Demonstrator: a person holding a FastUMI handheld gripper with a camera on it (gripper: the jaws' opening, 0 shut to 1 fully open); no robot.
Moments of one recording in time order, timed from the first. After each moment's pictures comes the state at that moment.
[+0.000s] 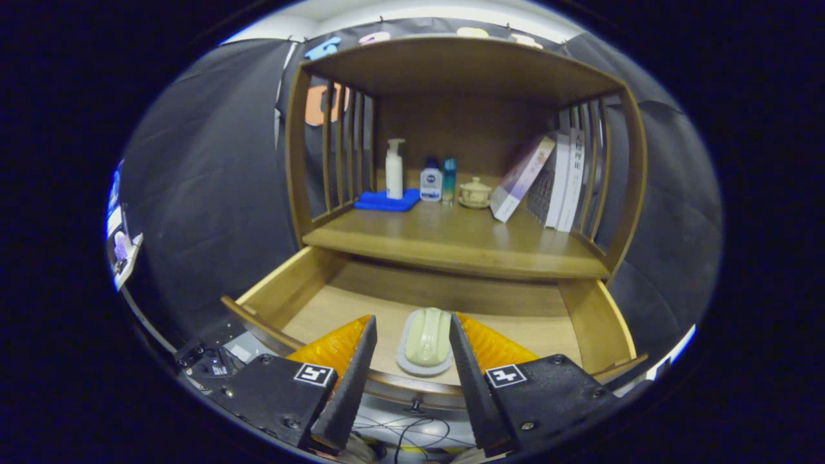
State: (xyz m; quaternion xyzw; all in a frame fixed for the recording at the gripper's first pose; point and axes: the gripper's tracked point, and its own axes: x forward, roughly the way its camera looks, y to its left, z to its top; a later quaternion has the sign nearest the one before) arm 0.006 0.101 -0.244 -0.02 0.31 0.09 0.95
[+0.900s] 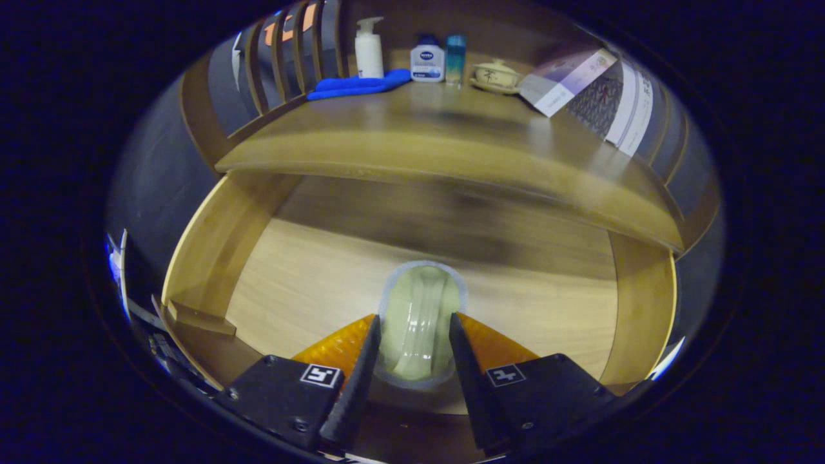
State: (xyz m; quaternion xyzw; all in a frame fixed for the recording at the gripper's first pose) arm 0.060 0.099 -0.349 -0.04 0.56 0.07 0.82
